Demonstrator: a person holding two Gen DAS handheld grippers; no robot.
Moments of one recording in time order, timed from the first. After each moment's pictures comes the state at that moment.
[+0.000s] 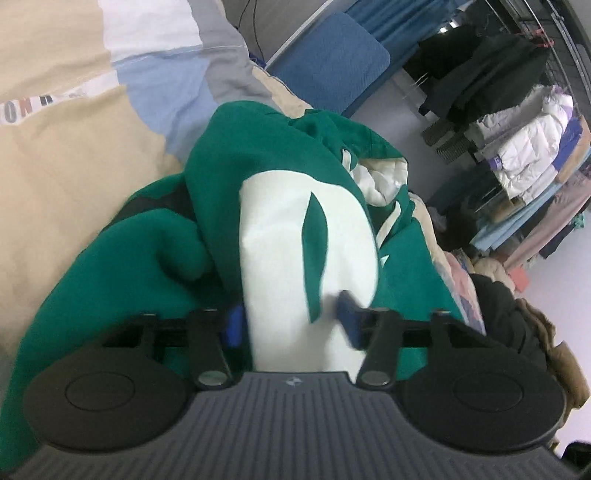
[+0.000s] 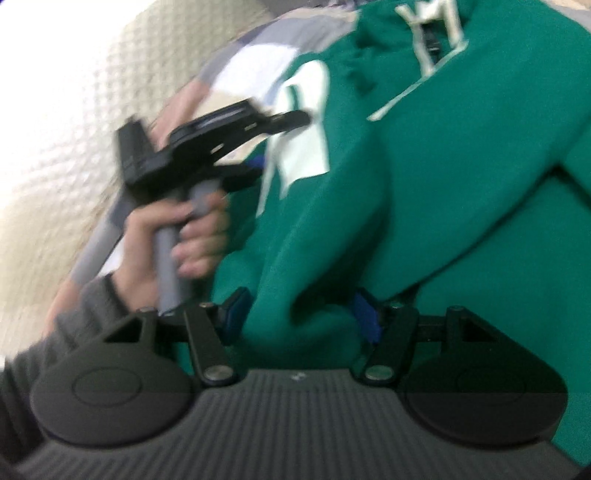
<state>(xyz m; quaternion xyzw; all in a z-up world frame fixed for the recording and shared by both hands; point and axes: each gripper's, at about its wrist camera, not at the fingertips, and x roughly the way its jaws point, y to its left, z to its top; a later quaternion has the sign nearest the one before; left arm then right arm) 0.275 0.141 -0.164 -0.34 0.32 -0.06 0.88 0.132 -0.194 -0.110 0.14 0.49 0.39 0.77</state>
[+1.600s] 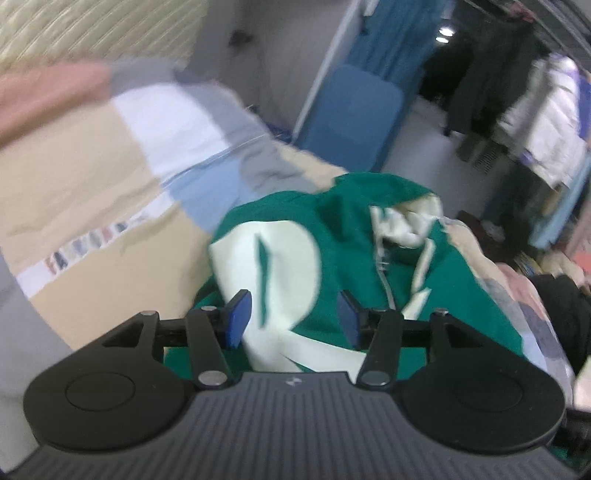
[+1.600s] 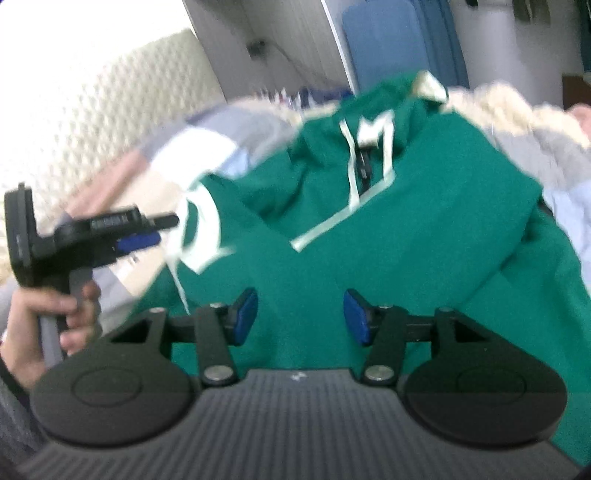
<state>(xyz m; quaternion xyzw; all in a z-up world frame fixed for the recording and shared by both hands) 0.216 0.130 -0.095 -0.19 0.26 0.03 0.95 0.154 -0.210 -0.068 0.09 0.33 0.26 0.90</state>
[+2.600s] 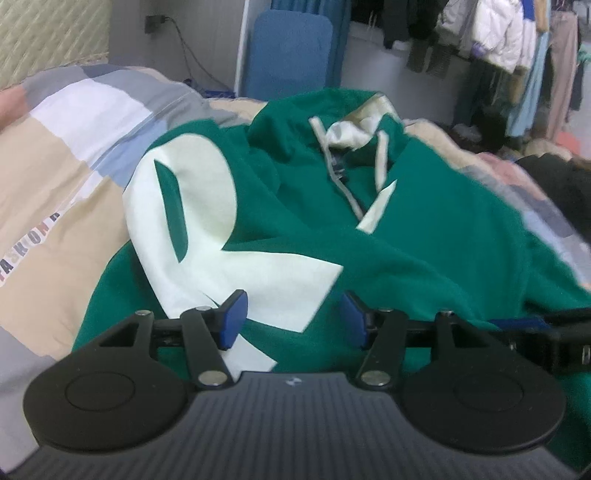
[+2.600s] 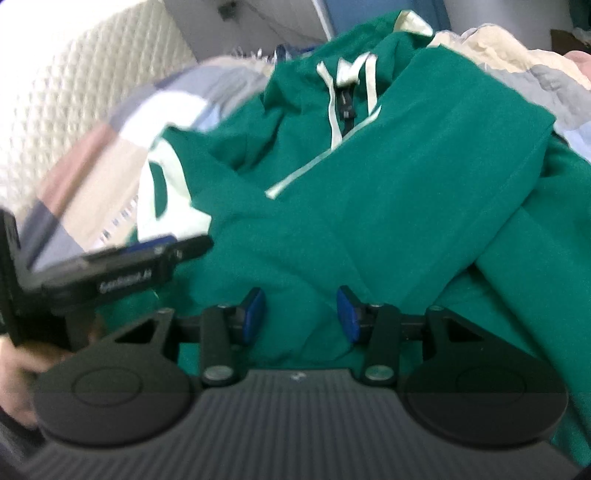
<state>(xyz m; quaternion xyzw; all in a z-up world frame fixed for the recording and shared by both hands) 0.232 0.061 -0.138 -0.06 0.33 -0.03 0.94 0.180 -0.204 -0.108 0.11 0.41 0.23 0.88</state>
